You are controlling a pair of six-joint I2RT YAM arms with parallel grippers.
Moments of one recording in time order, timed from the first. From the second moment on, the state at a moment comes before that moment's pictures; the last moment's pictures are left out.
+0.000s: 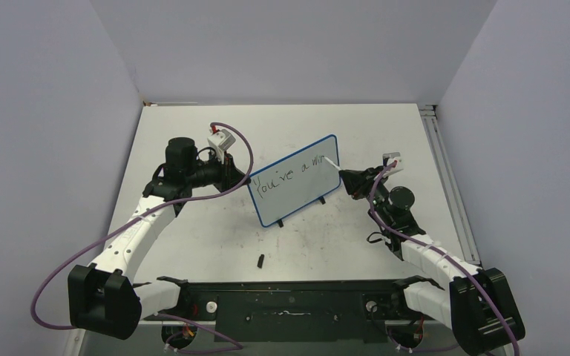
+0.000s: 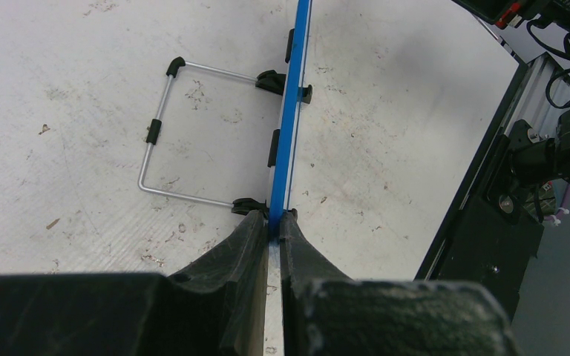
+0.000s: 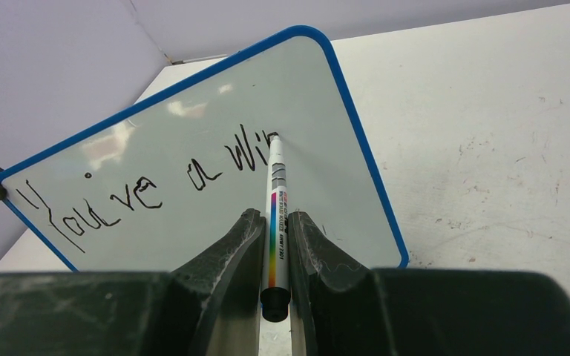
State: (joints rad) left arm -0.25 1.19 0.91 -0.23 0.73 -0.05; right arm 0.29 1.07 0.32 0.77 -0.21 0.45
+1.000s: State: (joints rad) left arm -0.25 1.19 0.91 -0.23 0.73 -0.05; right arm 0.29 0.98 0.29 0.72 -0.19 0.45
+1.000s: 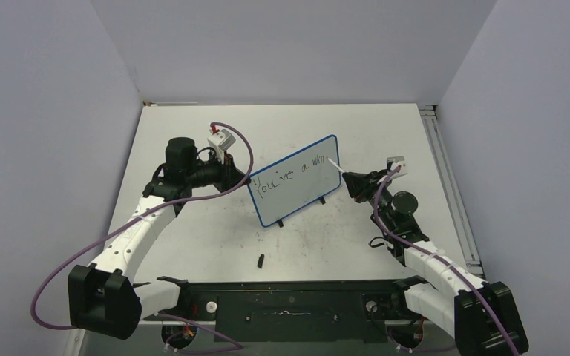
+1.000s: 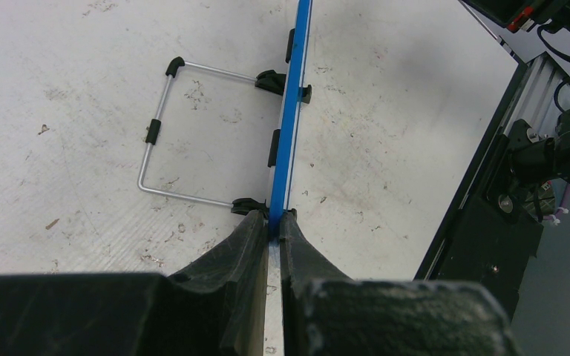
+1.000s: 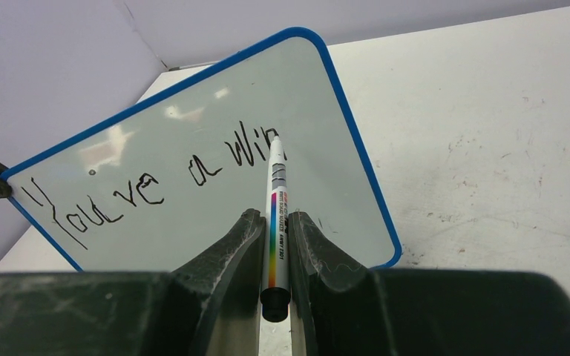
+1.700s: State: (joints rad) left arm -0.25 1.19 0.91 -0.23 0.73 -0.05; right arm 0.29 1.05 0.31 0.76 -0.19 0.44
